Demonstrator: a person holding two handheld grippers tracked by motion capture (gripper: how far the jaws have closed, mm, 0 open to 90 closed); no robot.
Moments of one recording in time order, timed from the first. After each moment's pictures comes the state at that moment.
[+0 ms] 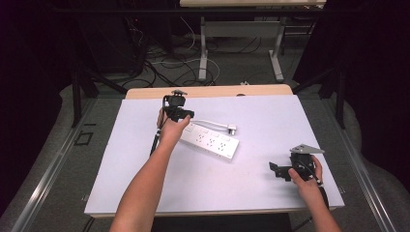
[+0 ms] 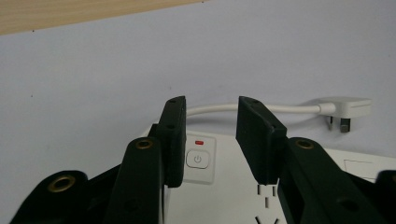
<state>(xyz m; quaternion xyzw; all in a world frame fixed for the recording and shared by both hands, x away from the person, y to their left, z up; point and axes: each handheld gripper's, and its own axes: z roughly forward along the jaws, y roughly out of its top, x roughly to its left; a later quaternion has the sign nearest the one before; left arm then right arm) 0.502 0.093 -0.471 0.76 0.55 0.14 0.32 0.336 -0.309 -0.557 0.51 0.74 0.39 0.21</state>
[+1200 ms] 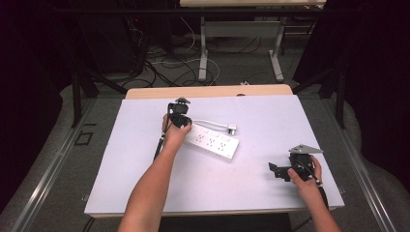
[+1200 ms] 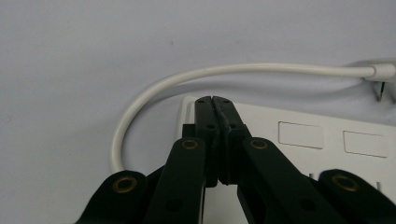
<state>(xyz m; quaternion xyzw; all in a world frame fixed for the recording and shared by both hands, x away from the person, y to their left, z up) 0.511 0.088 -0.510 0.78 0.56 0.11 0.27 0.337 -0.308 -0.559 0.51 0.74 0.38 0.21</state>
